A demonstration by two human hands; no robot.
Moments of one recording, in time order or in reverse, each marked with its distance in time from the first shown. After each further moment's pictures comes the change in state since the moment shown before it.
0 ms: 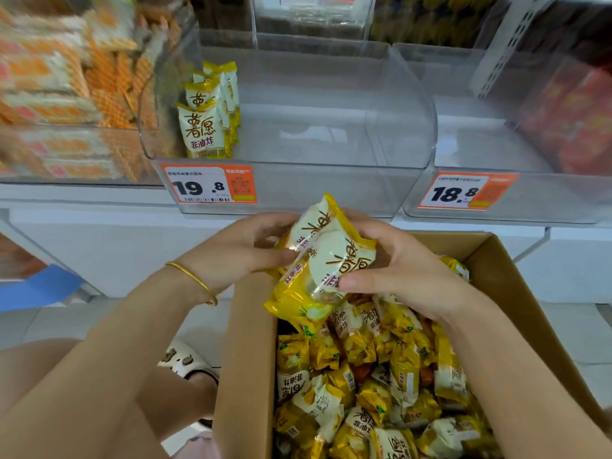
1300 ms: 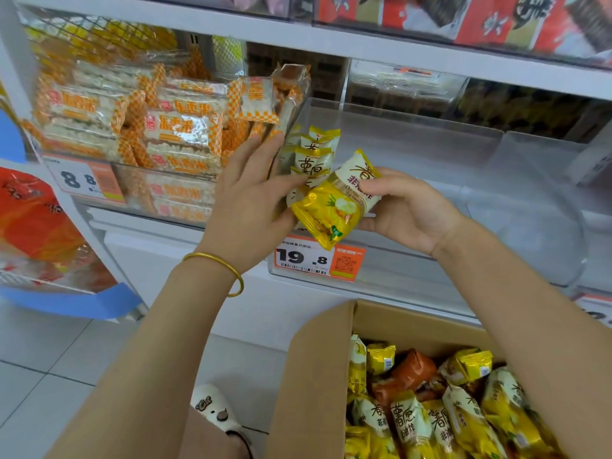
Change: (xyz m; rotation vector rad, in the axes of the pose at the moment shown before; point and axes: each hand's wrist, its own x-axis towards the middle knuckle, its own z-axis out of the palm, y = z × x) left_hand 0.019 0.008 -0.135 1.028 0.864 0.415; right_hand 0.201 -0.075 0.030 0.287 -0.178 0.046
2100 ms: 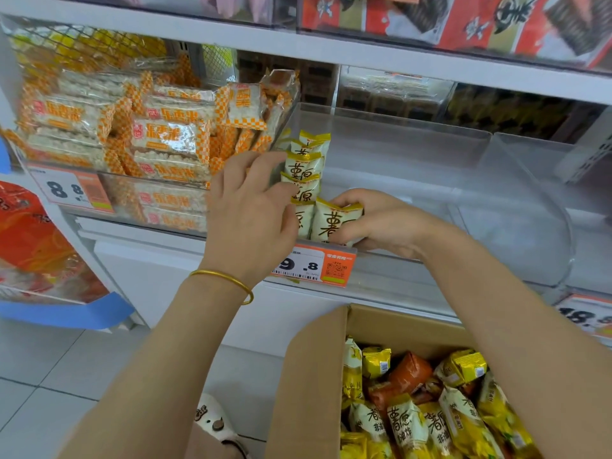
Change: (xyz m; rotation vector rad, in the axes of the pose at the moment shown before) left_hand -0.001 0.022 0.000 0.139 0.086 0.006; right_hand 0.007 0.008 0.006 -0.589 0.186 0.228
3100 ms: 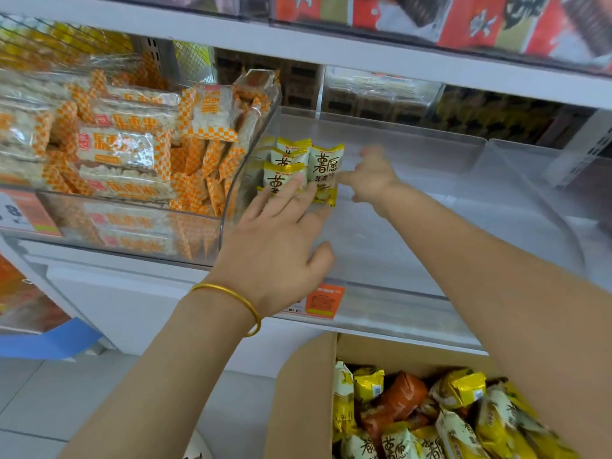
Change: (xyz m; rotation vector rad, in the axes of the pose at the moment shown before) left_hand 0.023 0.024 0.019 -0.041 -0.433 0.092; right_hand 0.101 -0.008 -0.047 -0.129 0.547 -0.068
